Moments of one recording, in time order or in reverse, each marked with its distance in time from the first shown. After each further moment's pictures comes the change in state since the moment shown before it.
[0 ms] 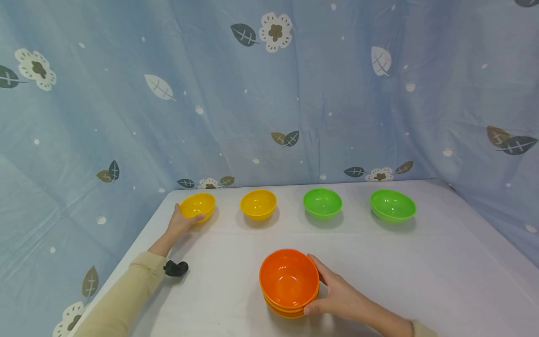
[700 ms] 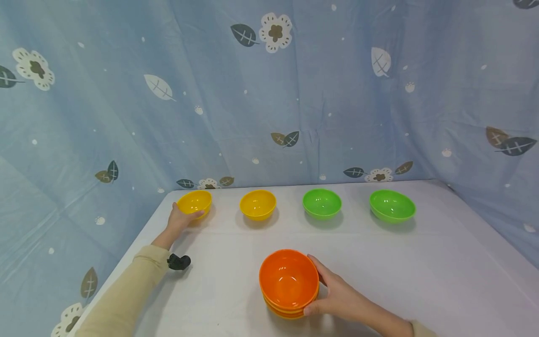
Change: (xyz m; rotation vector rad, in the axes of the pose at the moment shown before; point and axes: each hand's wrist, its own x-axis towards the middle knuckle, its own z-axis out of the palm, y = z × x) left_hand 0.006 0.010 -0.001 0.026 0.063 -0.028; right_hand 0.000 0.000 0.001 -0.024 -0.003 0.029
